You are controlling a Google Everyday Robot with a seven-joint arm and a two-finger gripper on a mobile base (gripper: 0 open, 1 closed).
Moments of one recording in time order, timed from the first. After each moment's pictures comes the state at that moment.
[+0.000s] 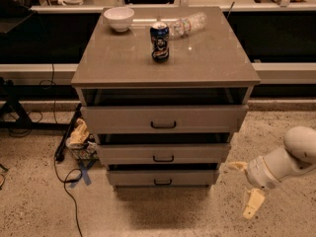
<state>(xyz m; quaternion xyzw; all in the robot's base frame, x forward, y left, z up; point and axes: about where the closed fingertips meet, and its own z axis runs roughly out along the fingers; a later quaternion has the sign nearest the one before) 0.426 -0.244 0.555 -0.61 0.72 0.28 0.17</state>
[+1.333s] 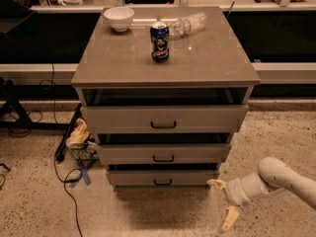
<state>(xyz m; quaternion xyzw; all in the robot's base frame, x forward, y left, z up) 0.431 -0.208 0.409 -0.62 0.67 0.33 0.23</state>
